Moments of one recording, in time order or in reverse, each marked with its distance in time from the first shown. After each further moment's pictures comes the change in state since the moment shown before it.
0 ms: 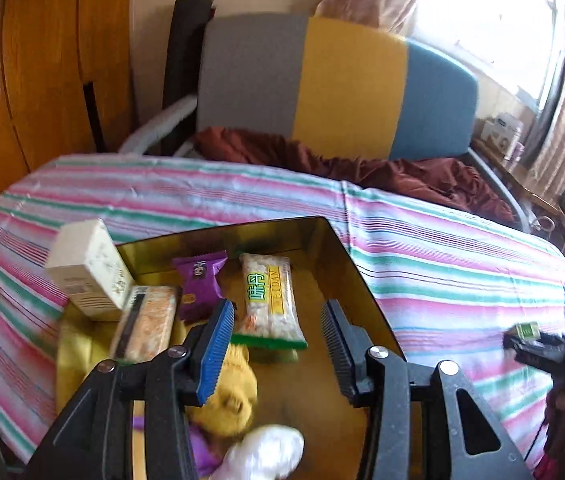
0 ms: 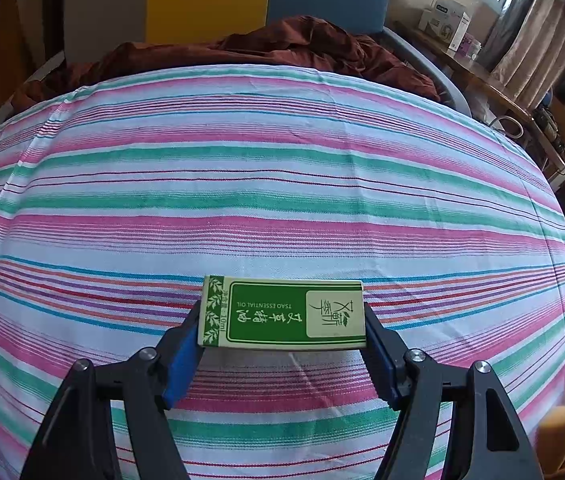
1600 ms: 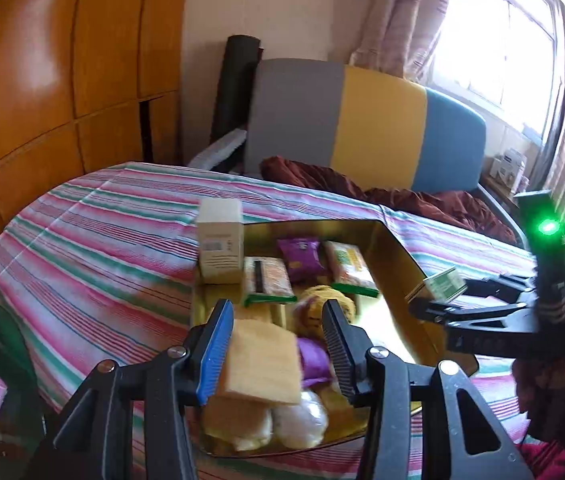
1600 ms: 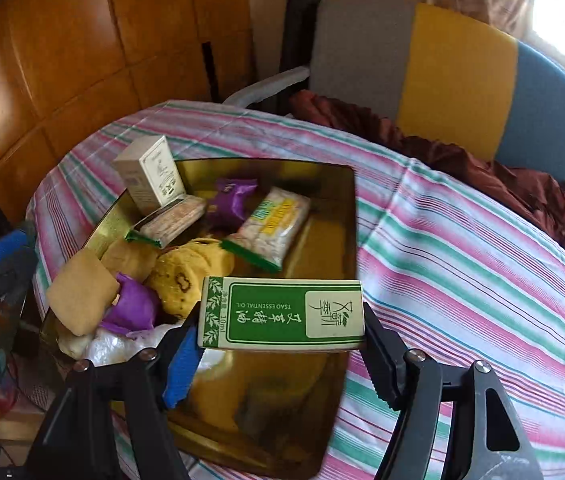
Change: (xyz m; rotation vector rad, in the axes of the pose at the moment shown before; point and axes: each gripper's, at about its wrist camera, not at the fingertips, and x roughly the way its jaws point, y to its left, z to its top) left arm -0.101 0.096 -0.070 -0.079 -0.145 0.060; right arm -0.129 0.269 -0.023 -0.462 -0.200 0.481
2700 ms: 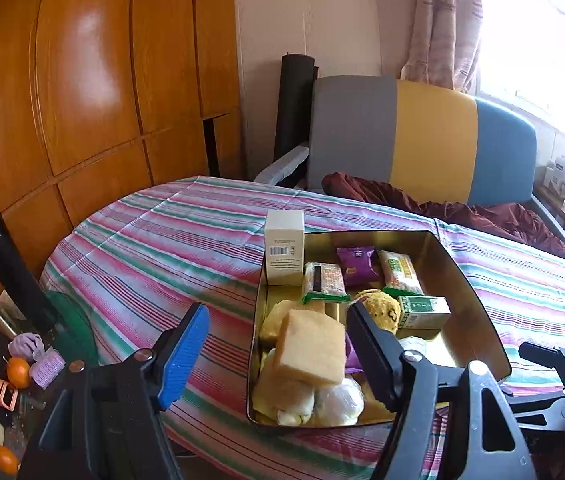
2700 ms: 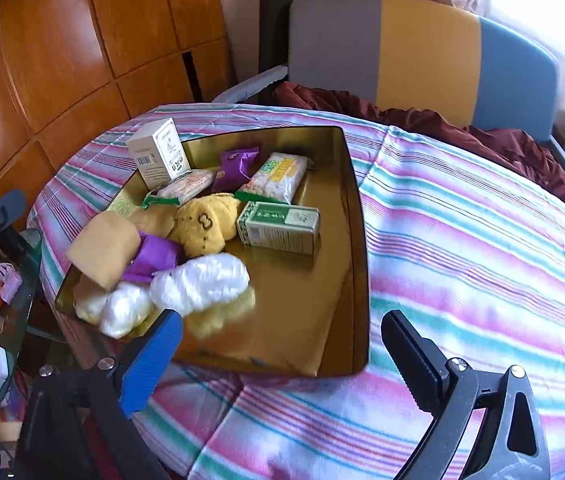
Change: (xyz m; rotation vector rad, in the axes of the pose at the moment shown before) left arm -0.034 -0.012 -0.015 -0.015 -0.069 0.245; right arm -0.043 0.013 -0.075 0.128 -0.056 -0.038
